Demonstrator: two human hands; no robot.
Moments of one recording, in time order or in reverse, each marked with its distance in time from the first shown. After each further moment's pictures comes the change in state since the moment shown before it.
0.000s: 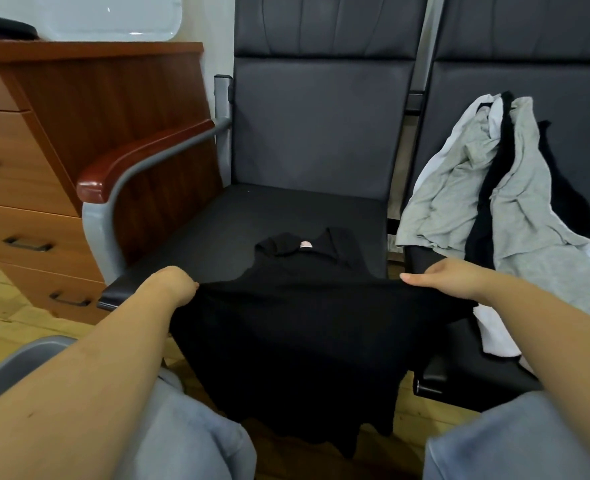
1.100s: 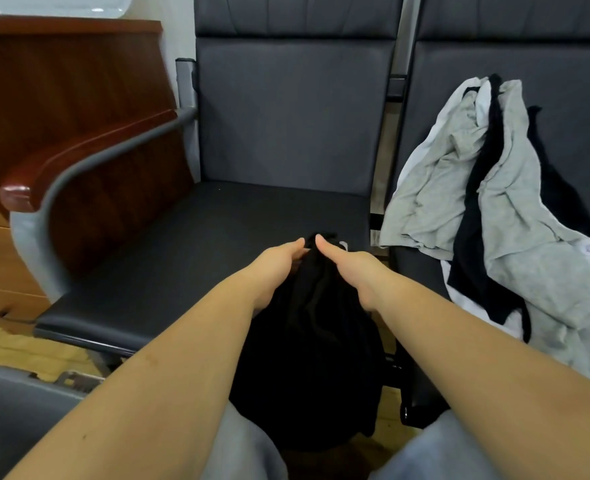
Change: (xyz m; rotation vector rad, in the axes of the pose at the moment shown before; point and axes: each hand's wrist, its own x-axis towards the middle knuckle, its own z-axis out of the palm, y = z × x) left_hand -0.032 0.170 0.054 -1.068 -0.666 0.204; right_hand 0.059 -0.084 0.067 0.868 -0.024 0.088
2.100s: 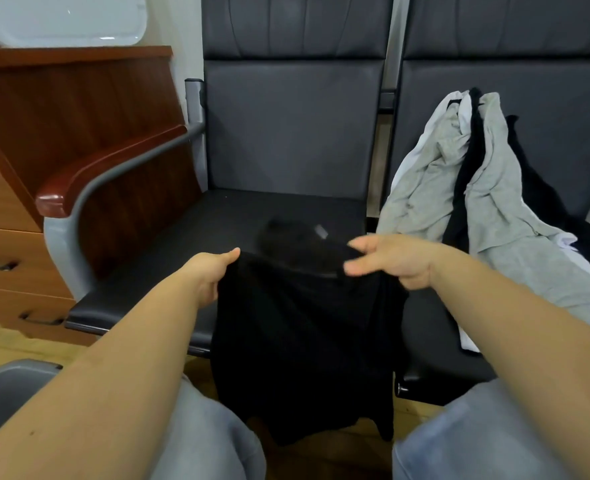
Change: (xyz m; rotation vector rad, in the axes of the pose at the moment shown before) left_hand -0.042 -0.005 -0.081 -0.041 0.340 -0.004; right_hand -0.075 -0.023 -0.057 -0.277 -0.534 -0.251
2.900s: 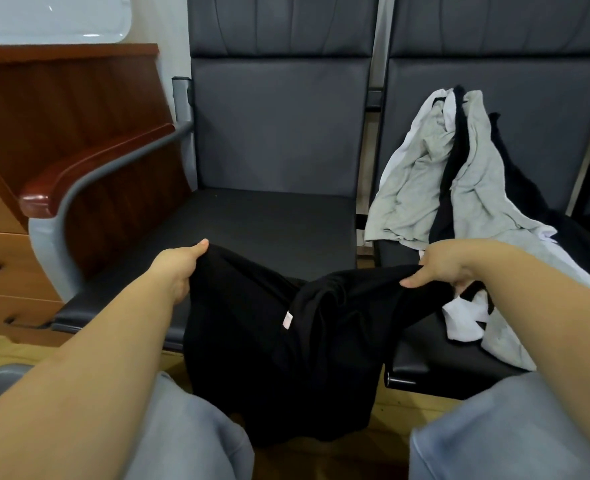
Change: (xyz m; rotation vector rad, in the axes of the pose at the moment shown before) left_hand 0.013 0.002 -0.023 -0.081 0.189 0.069; right_hand -0.042 0.020 -0.055 -0.605 0.357 0.584
